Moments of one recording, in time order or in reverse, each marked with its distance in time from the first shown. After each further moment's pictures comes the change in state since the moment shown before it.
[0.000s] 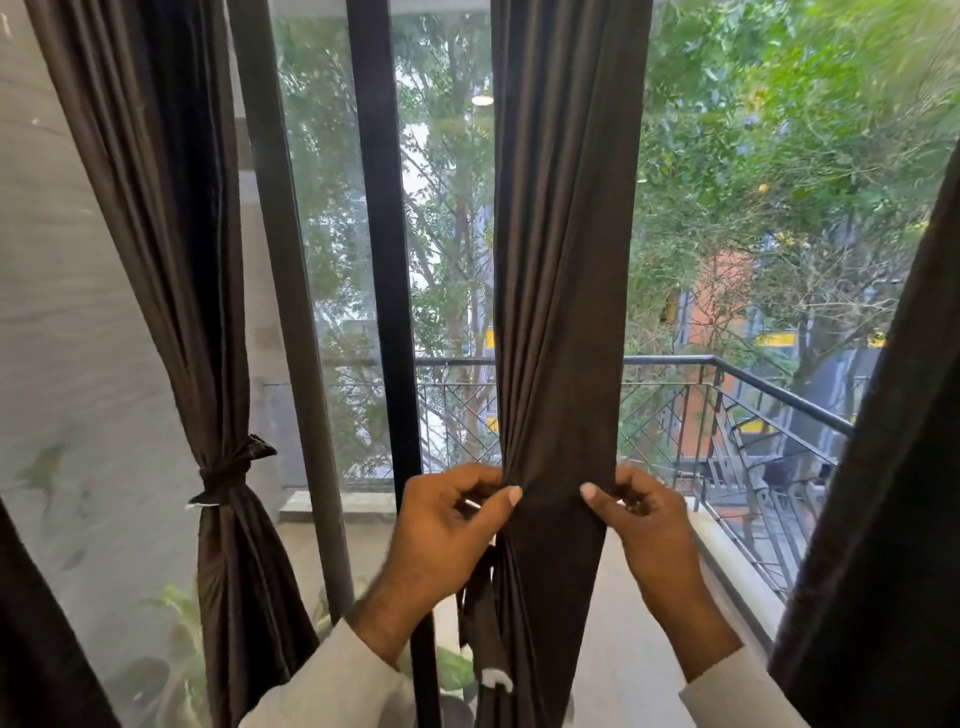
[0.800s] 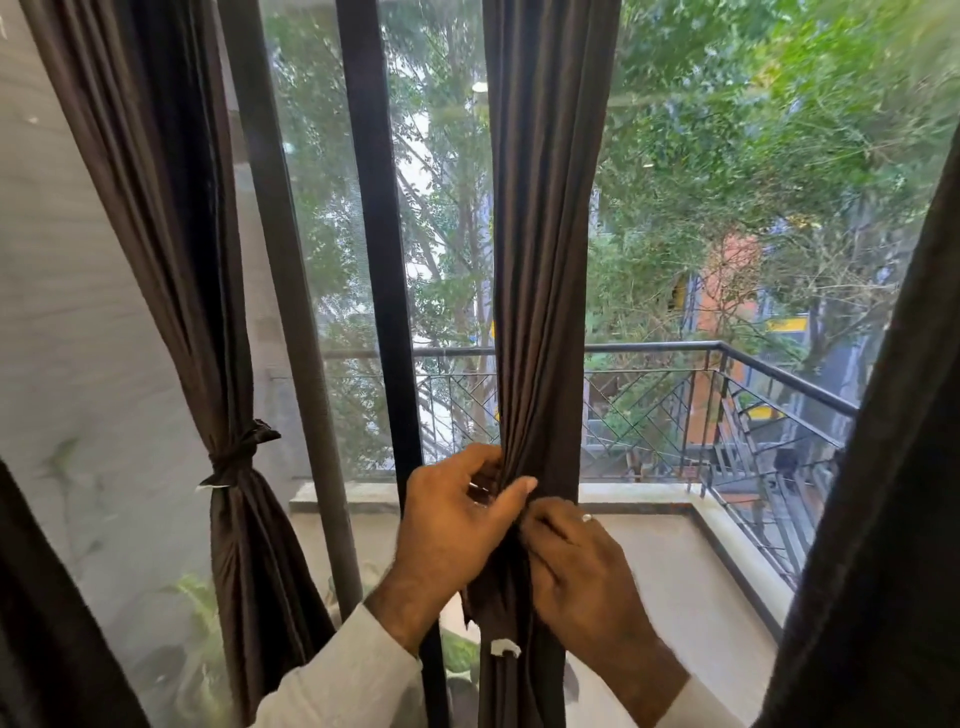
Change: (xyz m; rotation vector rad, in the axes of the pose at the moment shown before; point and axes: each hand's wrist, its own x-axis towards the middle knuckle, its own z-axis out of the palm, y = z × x) left_hand -0.009 0.017 0.014 0.256 0.066 0.072; right_hand -0.064 0.007 0.033 -0.652 -0.186 -0.710
